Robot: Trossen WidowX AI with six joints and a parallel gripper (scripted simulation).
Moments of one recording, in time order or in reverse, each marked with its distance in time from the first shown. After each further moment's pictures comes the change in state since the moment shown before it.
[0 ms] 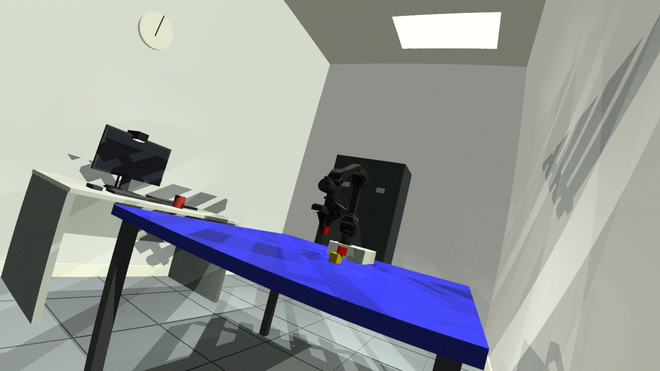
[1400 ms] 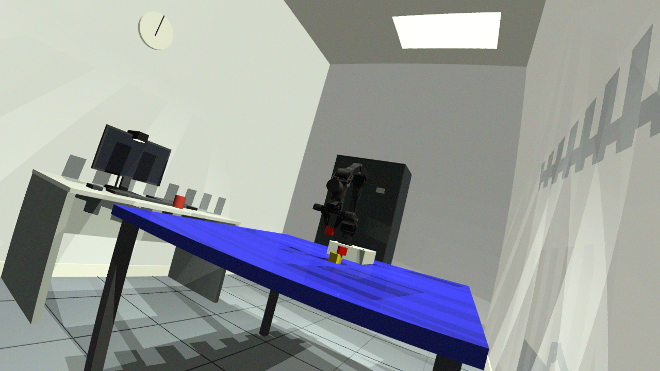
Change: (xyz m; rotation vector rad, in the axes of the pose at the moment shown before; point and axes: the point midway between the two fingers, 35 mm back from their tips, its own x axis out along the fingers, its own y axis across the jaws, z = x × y) arm -0.003 -0.014 0.042 1.224 -0.009 -0.004
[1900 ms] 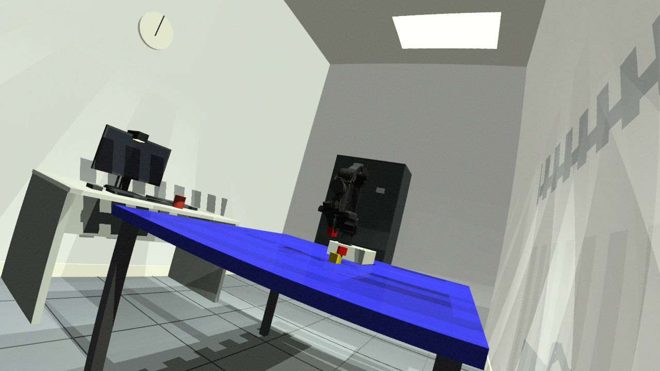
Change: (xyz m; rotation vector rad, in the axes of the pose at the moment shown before) arm 0.001 0.015 0.010 0.472 -0.001 0.001
